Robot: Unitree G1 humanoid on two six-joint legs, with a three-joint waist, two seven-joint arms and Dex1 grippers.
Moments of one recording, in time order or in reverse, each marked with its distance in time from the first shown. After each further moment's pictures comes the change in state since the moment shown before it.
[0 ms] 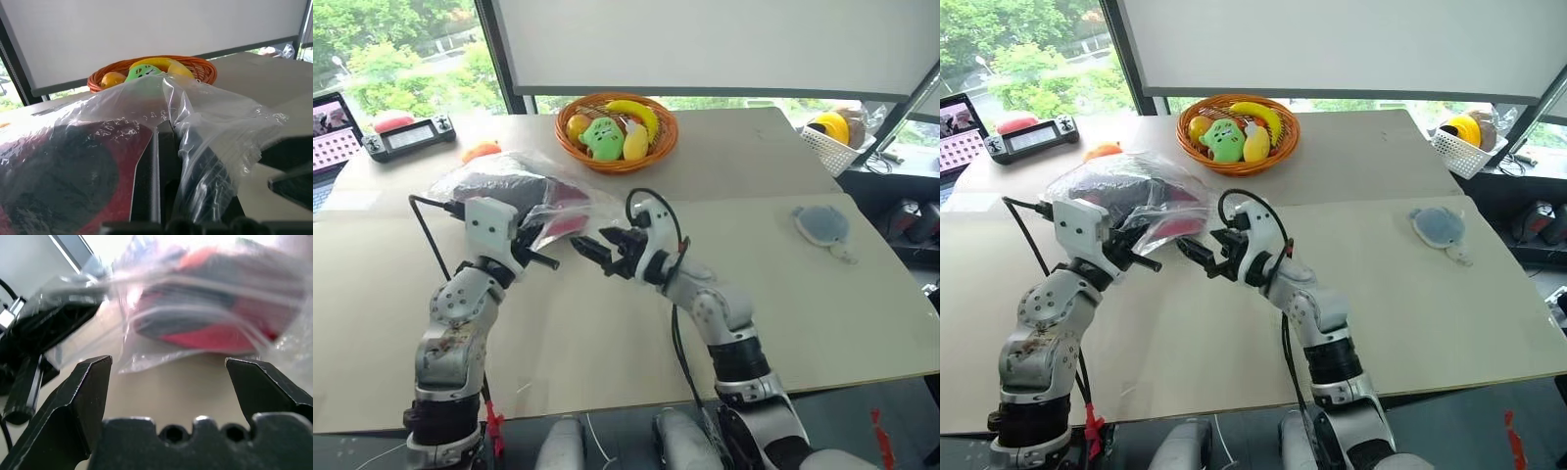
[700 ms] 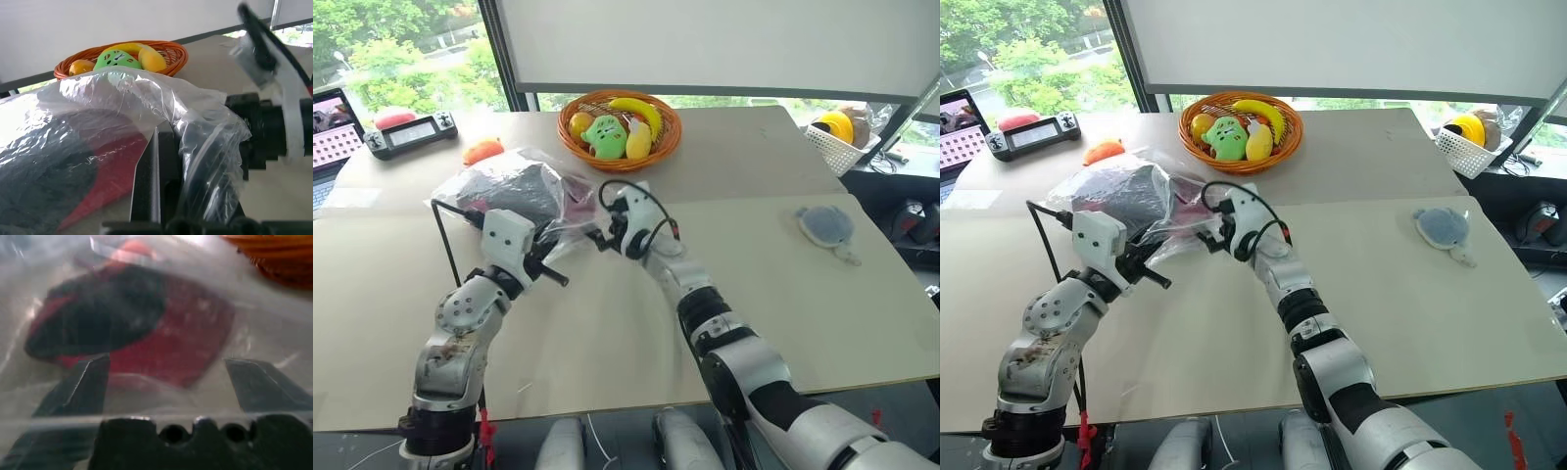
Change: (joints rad) left arm 0.022 0.028 -0.064 -0.027 -0.021 0.004 -0.023; right arm -0.286 0.038 0.035 0.844 -0.283 -0.548 -0.022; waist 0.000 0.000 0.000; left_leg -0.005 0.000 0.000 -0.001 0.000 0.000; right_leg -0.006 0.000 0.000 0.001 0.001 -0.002
